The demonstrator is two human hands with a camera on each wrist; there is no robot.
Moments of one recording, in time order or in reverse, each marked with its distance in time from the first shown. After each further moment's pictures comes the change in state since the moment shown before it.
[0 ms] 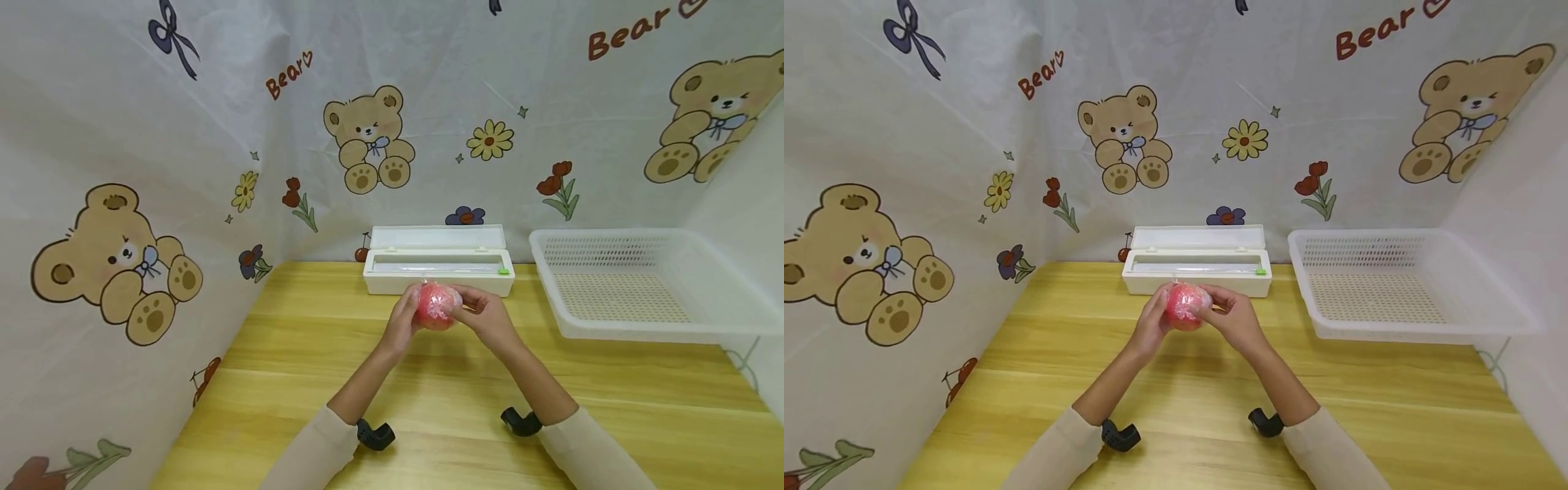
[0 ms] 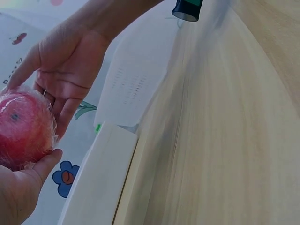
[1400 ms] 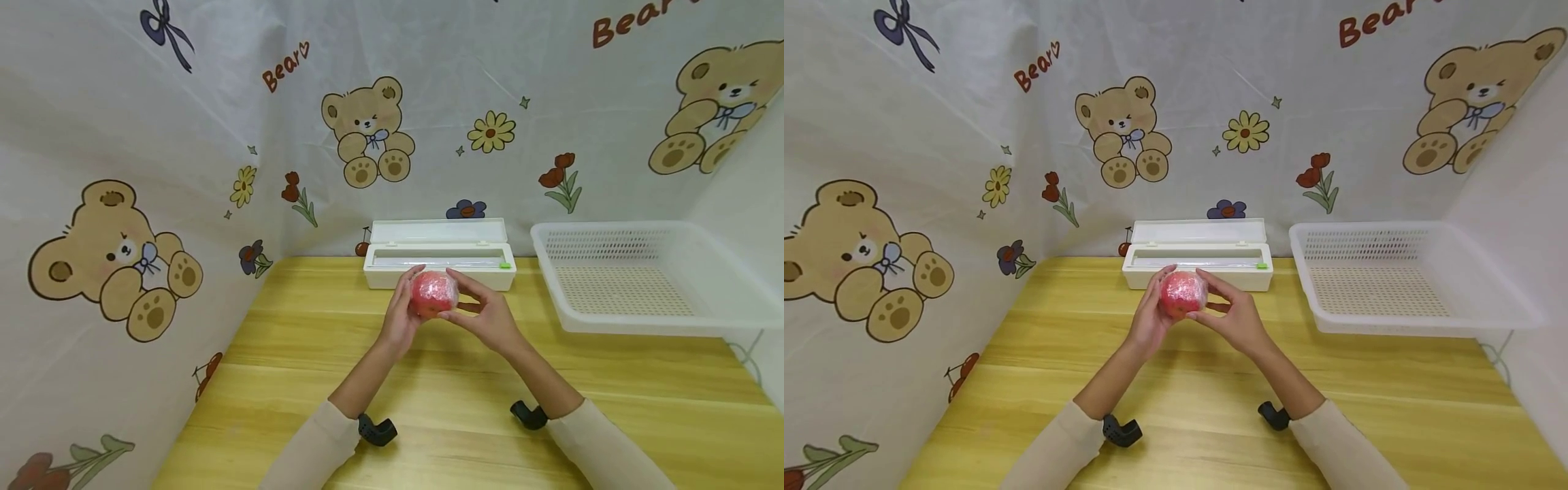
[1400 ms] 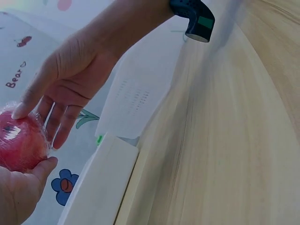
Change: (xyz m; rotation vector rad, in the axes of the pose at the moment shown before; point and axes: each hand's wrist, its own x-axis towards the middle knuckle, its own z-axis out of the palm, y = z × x) left_hand 0.001 0.008 0.004 -0.260 0.081 -0.071; right_hand 0.000 0.006 -0.002 -0.147 -0.001 -0.218
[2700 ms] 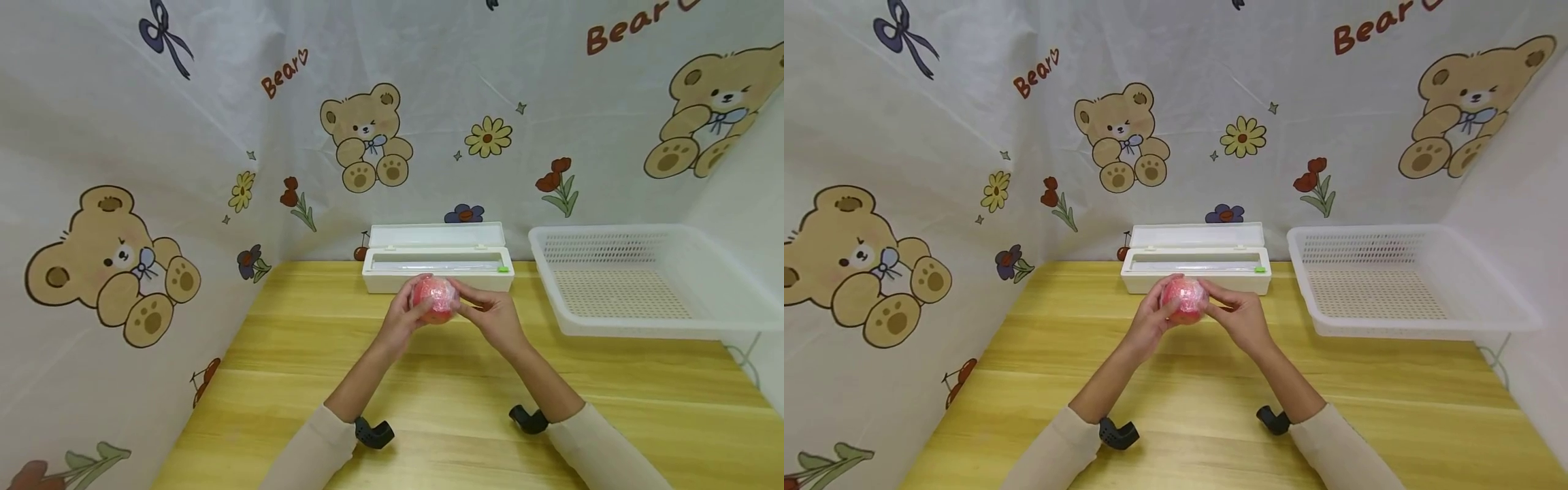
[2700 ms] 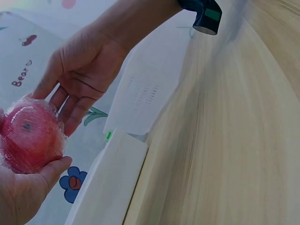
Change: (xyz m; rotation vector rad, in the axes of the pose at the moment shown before) left_hand 0.000 0.008 0.000 0.144 -0.044 -0.049; right_hand -0.001 -0.002 -0.007 0.150 0.076 0.072
